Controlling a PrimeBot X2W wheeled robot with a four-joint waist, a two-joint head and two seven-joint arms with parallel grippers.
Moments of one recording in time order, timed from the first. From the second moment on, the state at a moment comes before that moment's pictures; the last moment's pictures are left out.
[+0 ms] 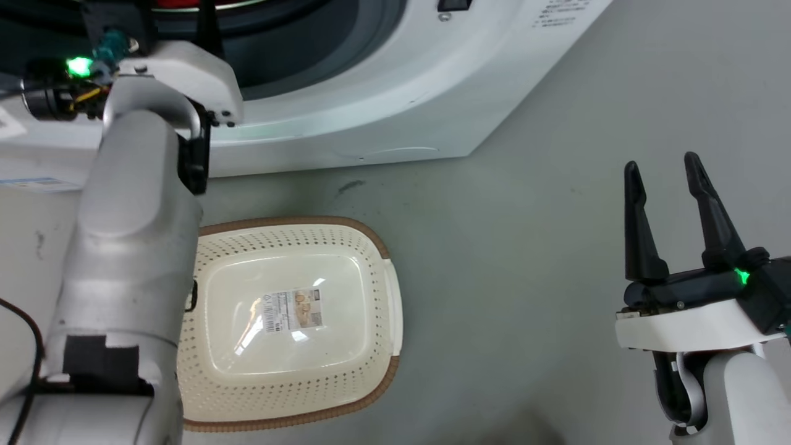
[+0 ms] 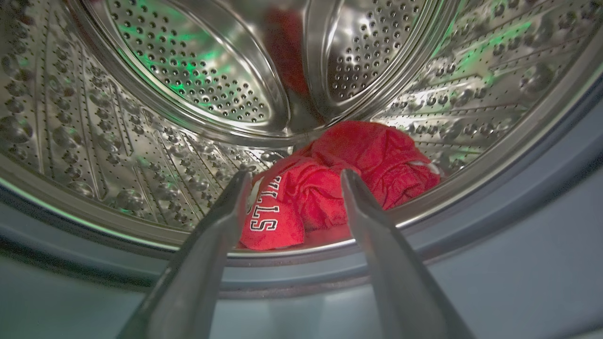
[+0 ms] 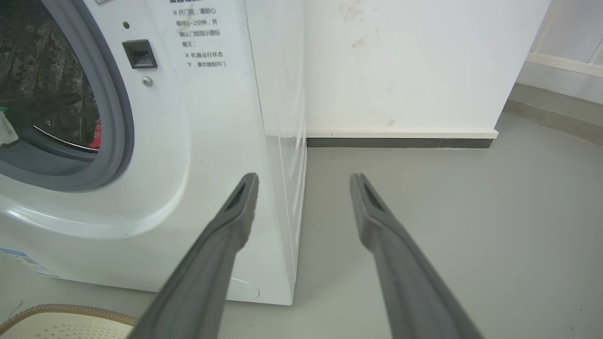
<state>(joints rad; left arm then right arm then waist) -1.04 0.16 -0.06 0.85 -0.08 0.03 -0.26 -0.21 -0.05 0.02 -0.05 0.11 0.13 -0.26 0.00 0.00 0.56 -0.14</state>
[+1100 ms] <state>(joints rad) -1.54 0.42 -0.15 1.27 -0.05 -0.04 0.50 -0.23 -0.05 0.20 -0.02 0.30 0.13 -0.26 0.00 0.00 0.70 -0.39</state>
